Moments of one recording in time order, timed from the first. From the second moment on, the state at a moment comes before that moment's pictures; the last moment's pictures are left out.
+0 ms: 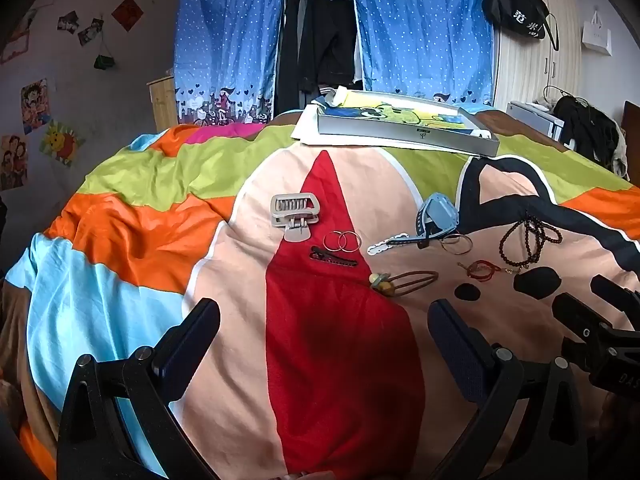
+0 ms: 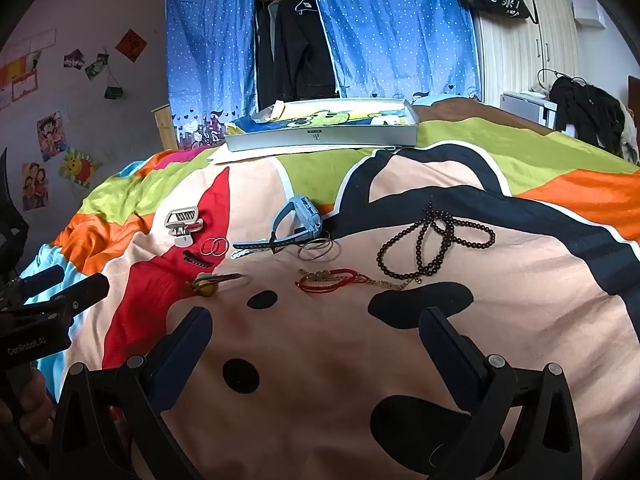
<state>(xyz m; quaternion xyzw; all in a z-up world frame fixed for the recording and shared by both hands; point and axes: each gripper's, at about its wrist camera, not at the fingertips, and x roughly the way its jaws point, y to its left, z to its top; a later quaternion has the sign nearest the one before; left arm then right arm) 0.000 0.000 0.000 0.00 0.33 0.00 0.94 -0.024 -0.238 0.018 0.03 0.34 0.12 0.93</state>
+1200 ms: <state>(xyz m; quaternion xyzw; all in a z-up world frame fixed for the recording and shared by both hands) 0.000 0.000 0.000 0.00 0.33 0.00 0.94 -0.024 -0.239 0.017 0.03 0.35 0.12 0.93</state>
